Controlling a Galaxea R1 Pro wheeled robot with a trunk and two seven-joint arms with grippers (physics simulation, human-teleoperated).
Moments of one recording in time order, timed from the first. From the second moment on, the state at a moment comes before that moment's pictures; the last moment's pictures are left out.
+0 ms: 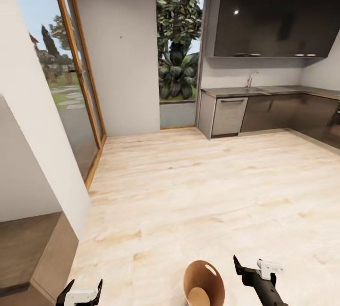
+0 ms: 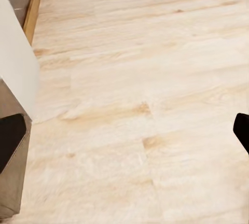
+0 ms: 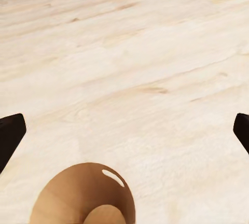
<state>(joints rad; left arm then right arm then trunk) 0.06 0.02 0.19 -0.96 -0.08 -0.38 -0.11 -0.03 -0.08 -0.08 -1.07 -0.18 -0.13 0.09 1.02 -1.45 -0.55</state>
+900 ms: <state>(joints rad) 0.06 0.02 0.20 -0.96 -0.07 -0.38 -0.11 -0.04 -0.09 -0.08 -1.08 -0.17 0.09 0.09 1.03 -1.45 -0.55</state>
